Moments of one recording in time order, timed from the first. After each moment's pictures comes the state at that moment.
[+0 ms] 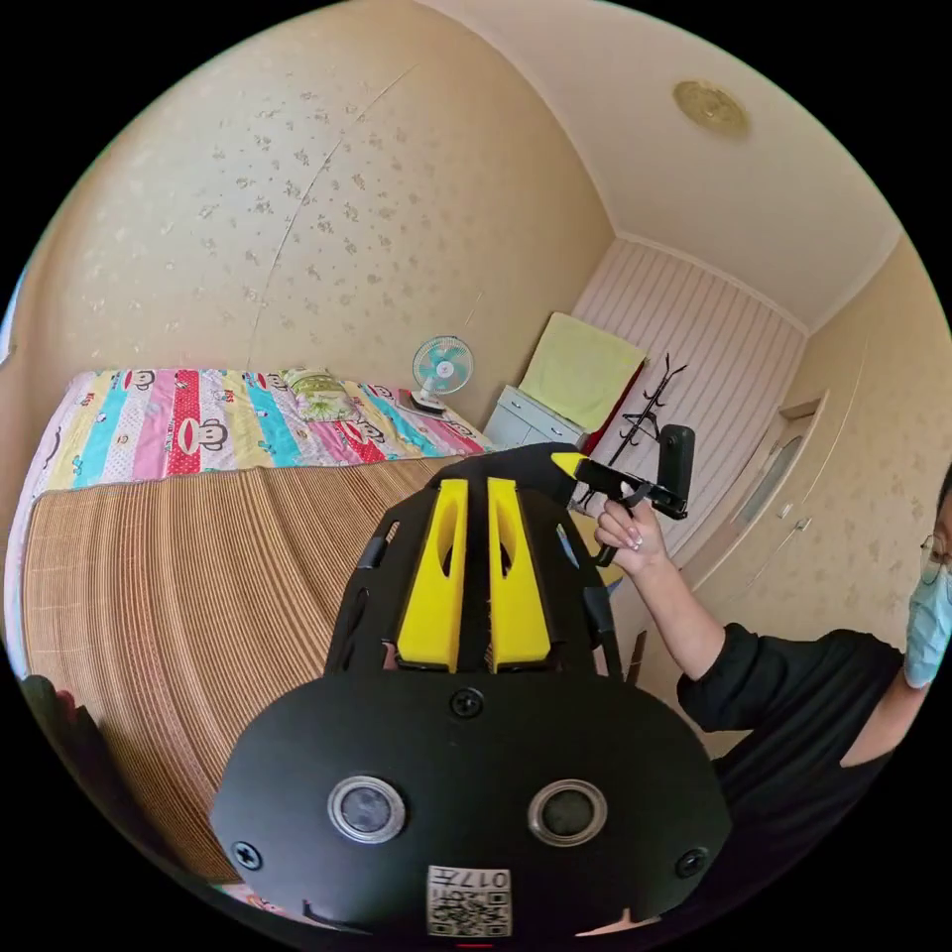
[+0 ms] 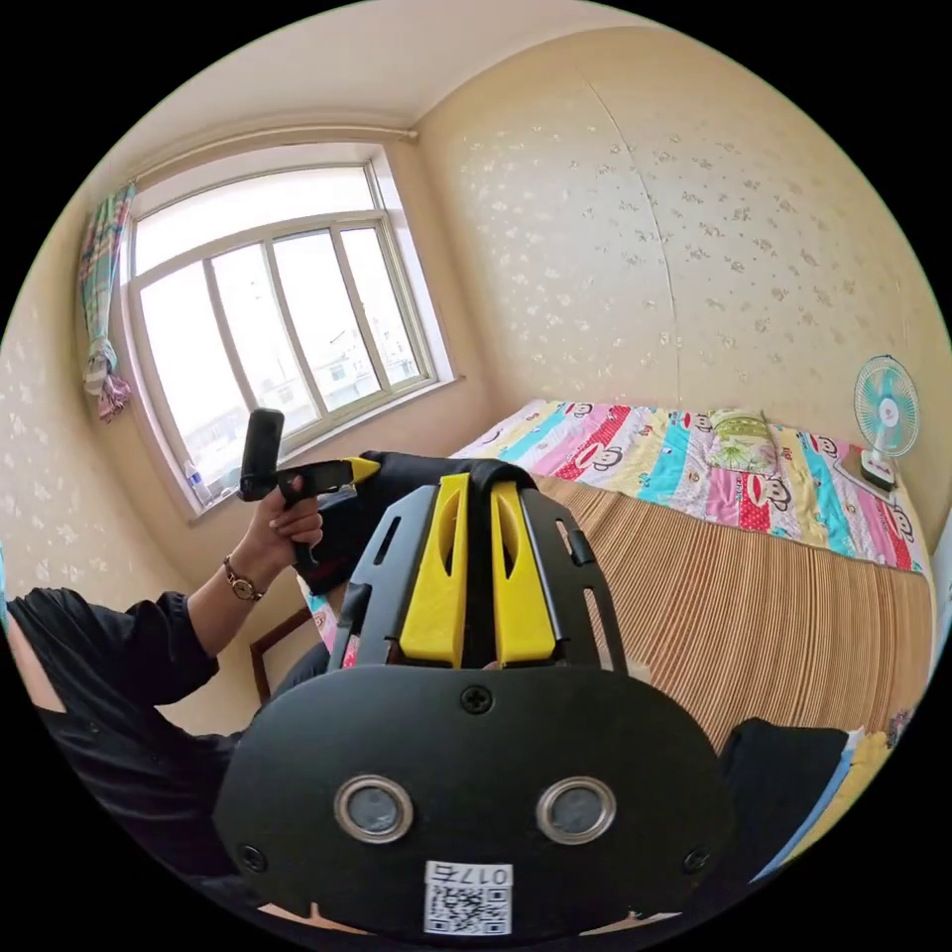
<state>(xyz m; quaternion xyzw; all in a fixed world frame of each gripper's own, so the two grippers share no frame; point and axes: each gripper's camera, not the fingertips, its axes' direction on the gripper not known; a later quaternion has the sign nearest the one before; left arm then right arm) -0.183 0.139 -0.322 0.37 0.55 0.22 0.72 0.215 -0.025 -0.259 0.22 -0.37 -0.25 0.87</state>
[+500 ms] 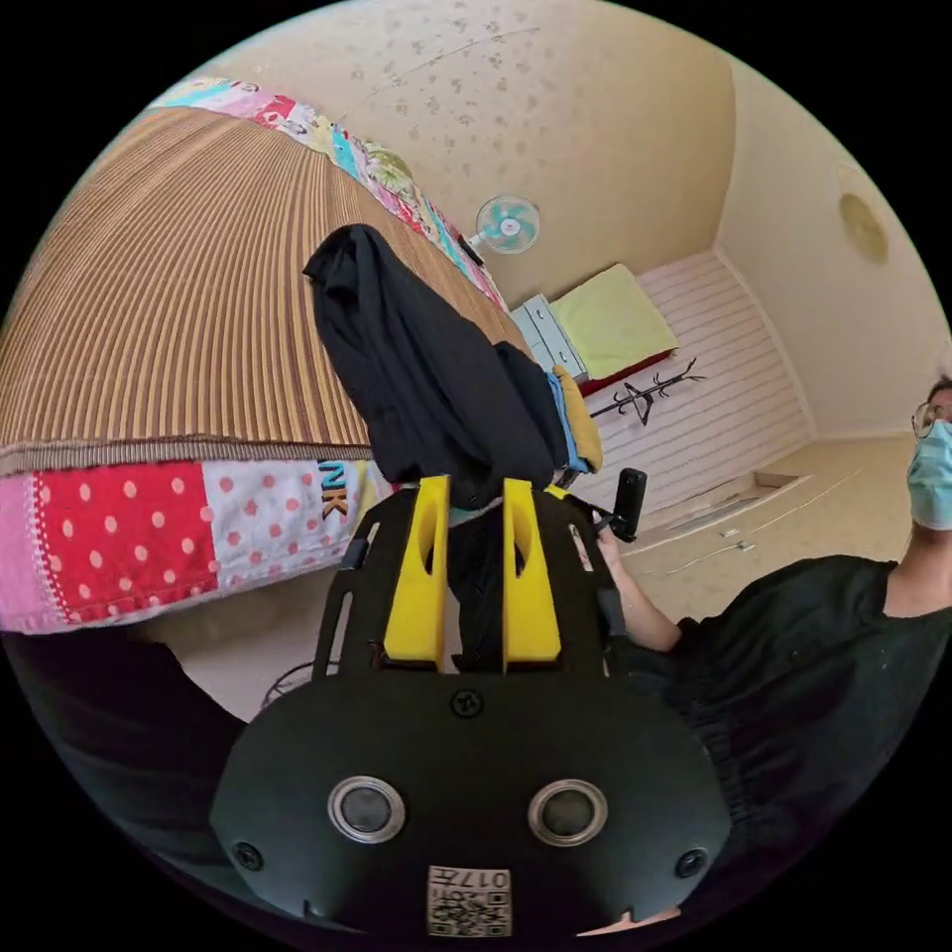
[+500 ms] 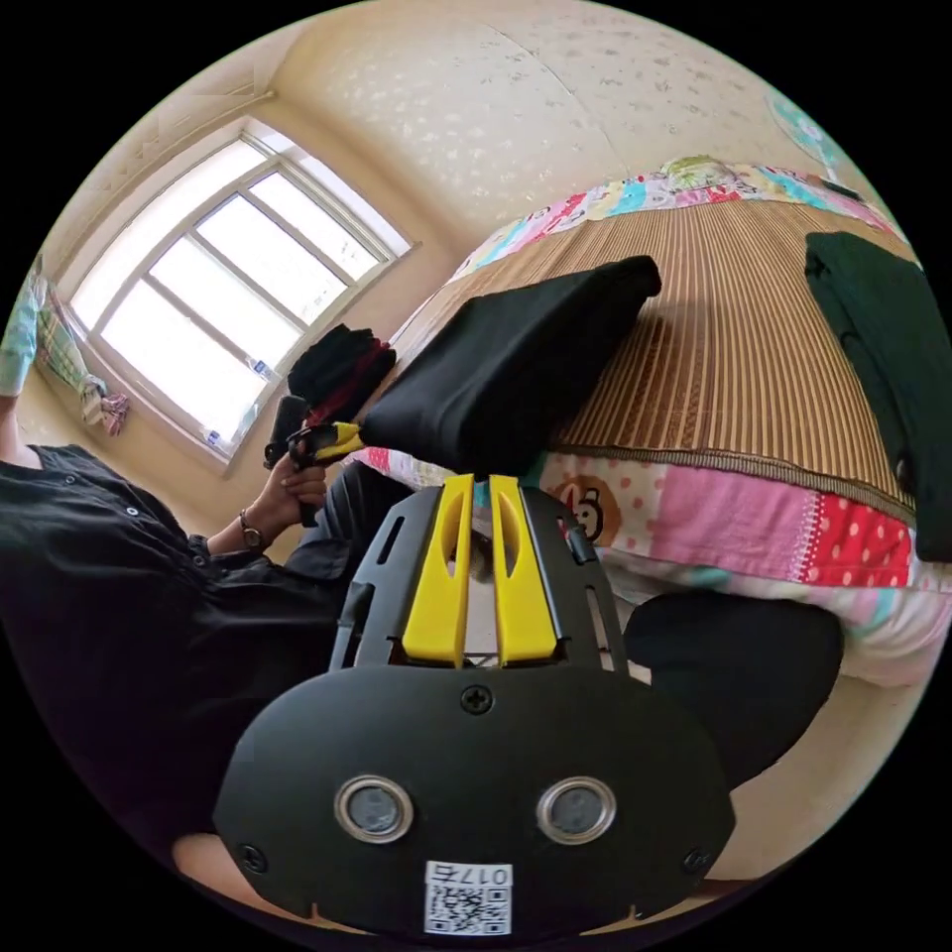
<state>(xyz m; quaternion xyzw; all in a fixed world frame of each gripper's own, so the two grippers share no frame) -0.094 0.244 -0.072 0.14 0.70 0.07 0.70 0.325 0.206 -0.040 0.02 -0.46 -0.10 0.88</state>
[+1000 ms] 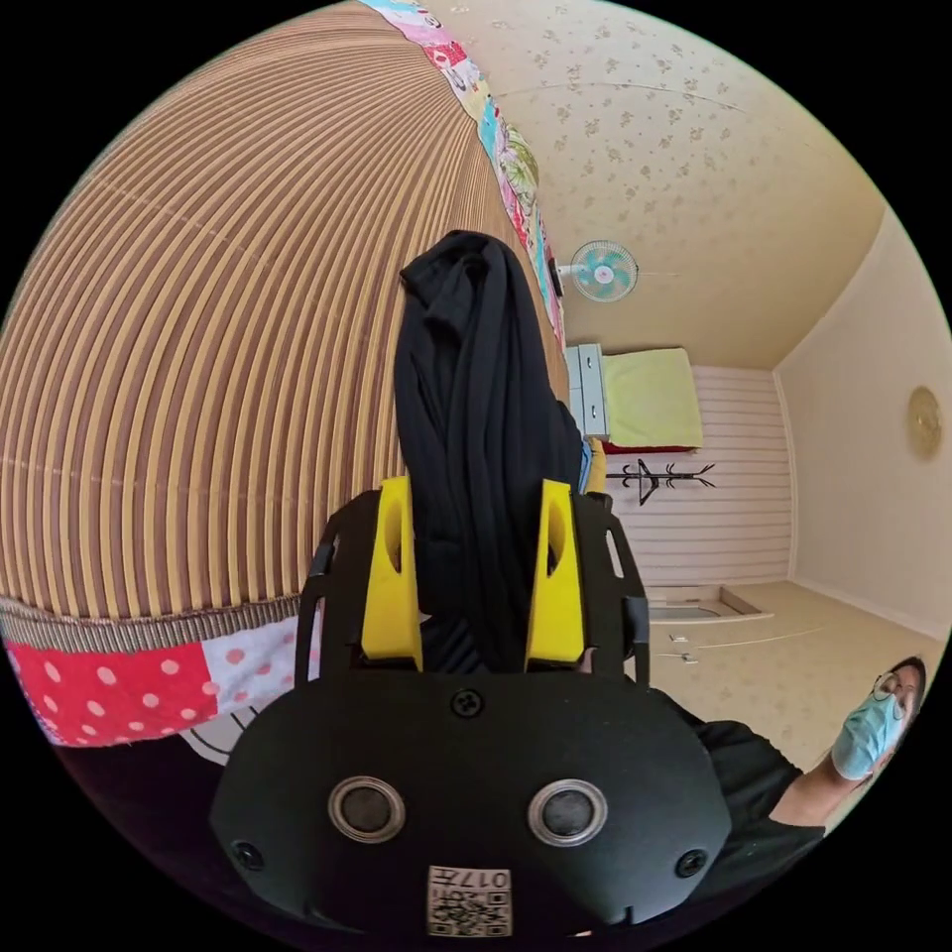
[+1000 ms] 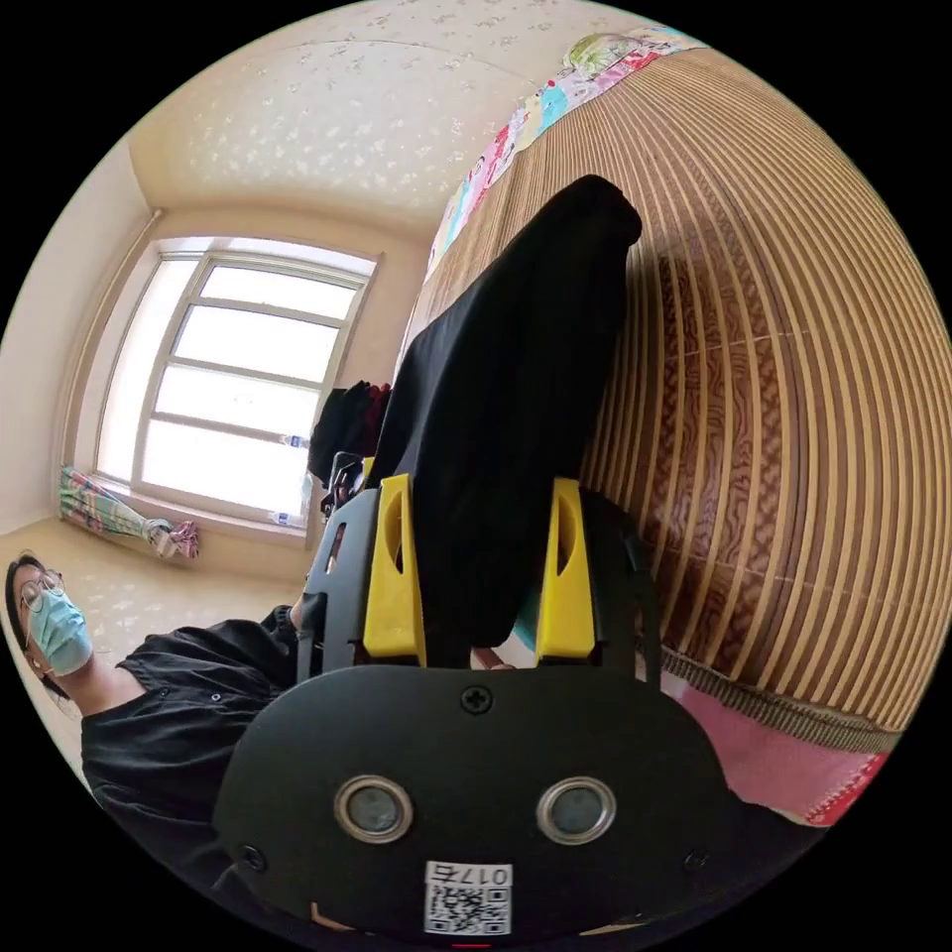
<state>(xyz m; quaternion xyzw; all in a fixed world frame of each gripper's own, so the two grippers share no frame) -0.023 0.094 -0.093 0.02 0.70 0.00 0.72 0.300 0.065 0.075 -0.12 -0.55 -0.01 0.82</state>
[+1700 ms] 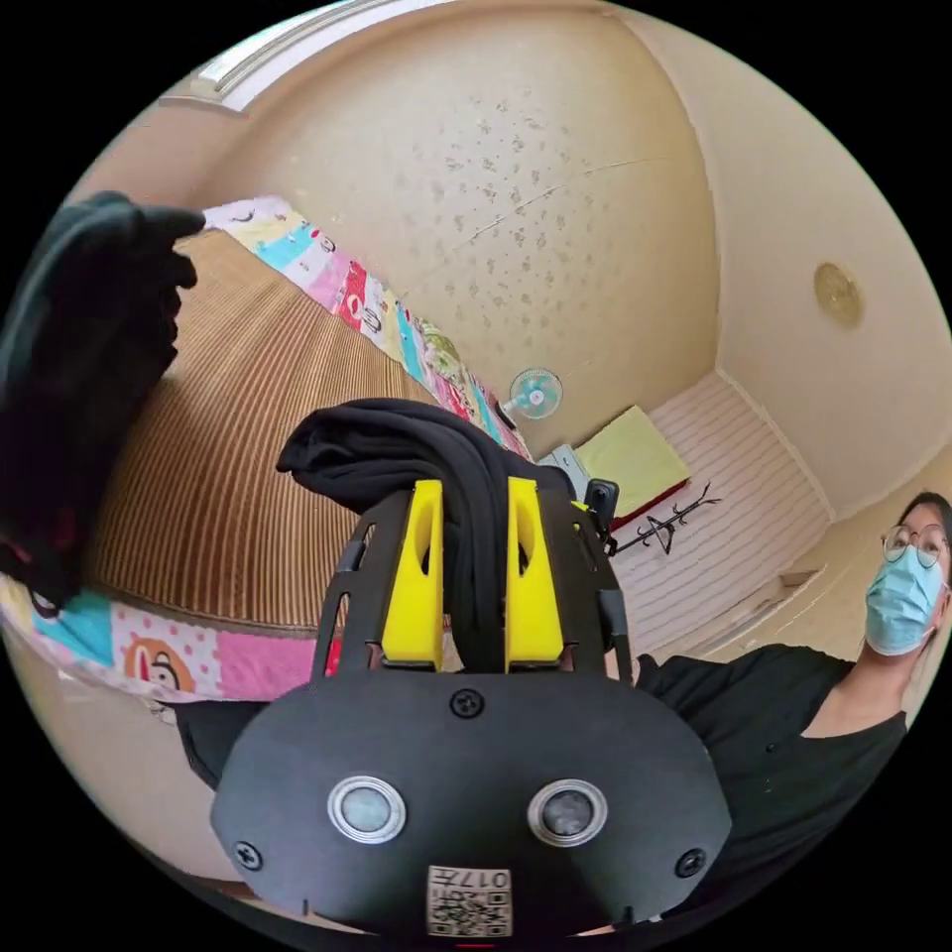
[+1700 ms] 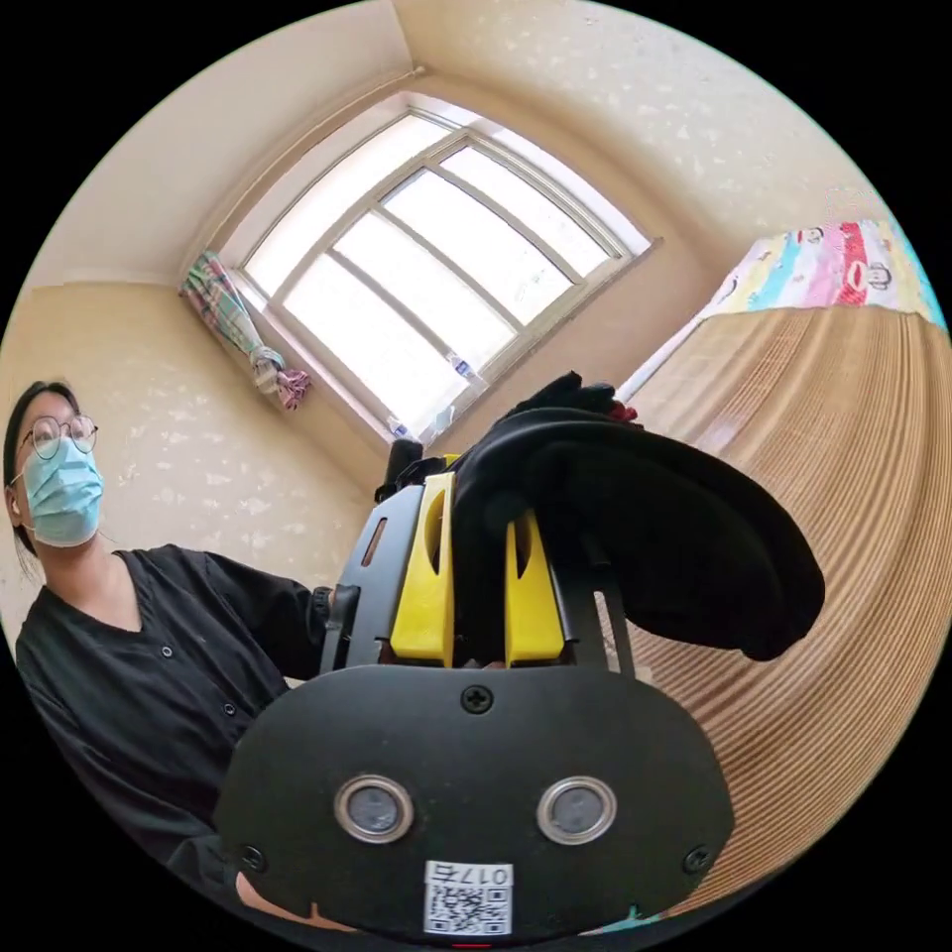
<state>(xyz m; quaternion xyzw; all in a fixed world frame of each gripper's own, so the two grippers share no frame) -0.323 0.157 -0.244 0.34 0.61 -0.02 0.72 0.033 -0.025 -0.126 0.03 -0.69 -0.31 0.66</state>
